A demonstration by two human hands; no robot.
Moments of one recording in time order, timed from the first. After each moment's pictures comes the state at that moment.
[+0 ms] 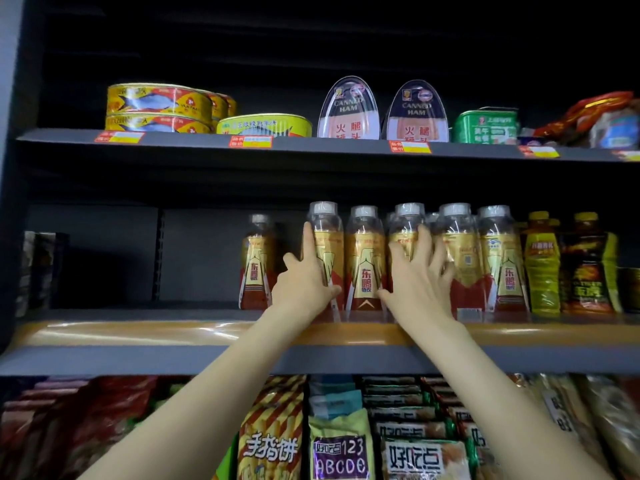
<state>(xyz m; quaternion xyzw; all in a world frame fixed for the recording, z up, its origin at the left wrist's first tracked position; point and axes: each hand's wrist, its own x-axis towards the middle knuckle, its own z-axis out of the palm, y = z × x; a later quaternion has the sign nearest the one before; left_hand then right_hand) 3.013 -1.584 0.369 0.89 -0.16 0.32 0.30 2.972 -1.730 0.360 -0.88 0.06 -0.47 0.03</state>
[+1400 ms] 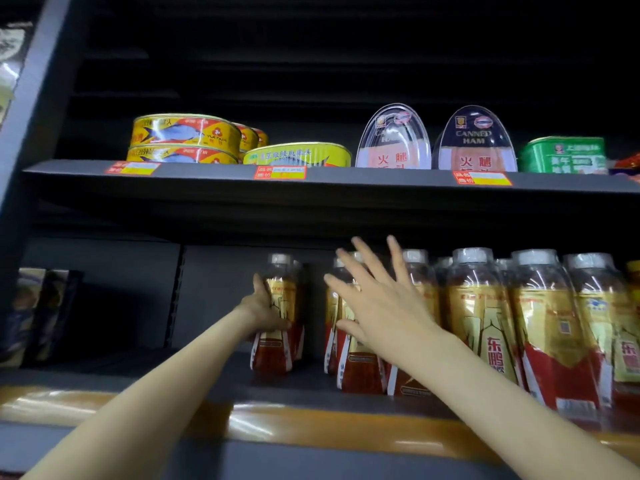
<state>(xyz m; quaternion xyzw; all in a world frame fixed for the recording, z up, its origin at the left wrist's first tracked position) 3.140 -1.484 0.409 0.90 -0.06 0.19 0.39 3.031 -1.675 0.410 -0.82 -0.16 -0.49 -0.26</state>
